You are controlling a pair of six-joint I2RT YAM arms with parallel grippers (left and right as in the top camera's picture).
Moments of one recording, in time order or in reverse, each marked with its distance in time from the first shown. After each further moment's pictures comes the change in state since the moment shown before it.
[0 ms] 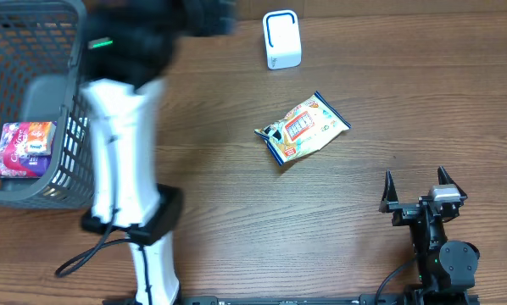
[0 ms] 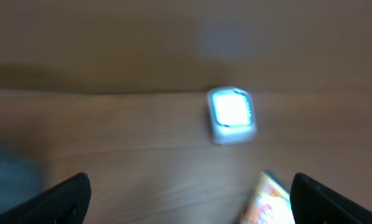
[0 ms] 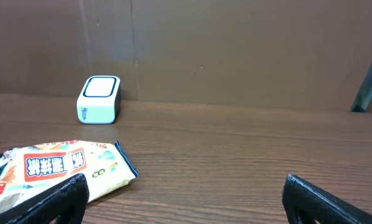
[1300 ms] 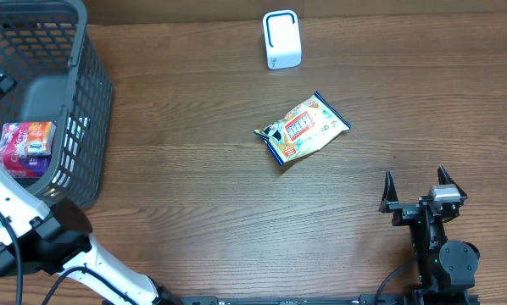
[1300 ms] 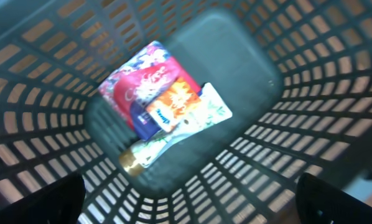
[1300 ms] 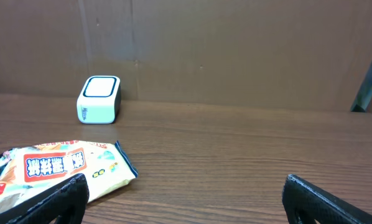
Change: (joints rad) left arm 0.864 -0.078 -0.377 -0.111 0.114 -0.037; right arm 0.000 0.000 0.000 0.000 0.000 0.000
